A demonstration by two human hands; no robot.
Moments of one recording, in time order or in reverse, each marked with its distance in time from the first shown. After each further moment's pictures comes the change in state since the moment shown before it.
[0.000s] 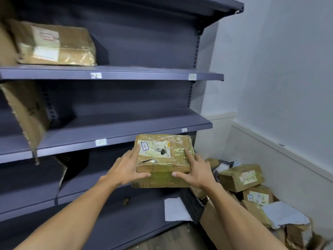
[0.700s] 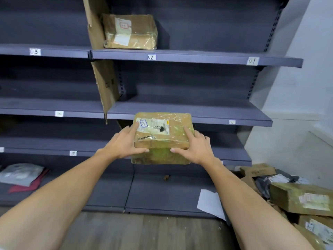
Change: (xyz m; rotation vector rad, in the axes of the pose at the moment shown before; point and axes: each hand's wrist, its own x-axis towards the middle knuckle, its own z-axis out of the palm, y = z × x) left_hand -0.108 -0.009 -0.052 0.123 0.114 -0.429; right_hand 0.032 -0.074 0.014 0.053 -0.053 -0.427
